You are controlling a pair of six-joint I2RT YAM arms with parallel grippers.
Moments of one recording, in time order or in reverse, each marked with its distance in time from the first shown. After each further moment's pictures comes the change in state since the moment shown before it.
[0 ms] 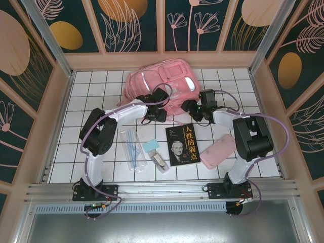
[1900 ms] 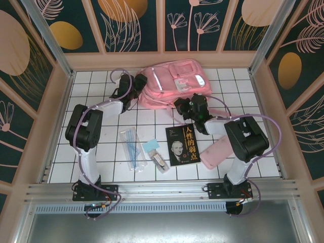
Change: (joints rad) left arm 0.333 -0.066 -0.244 0.940 0.116 -0.713; right arm 0.167 0.012 -0.151 0.612 0.125 0.434
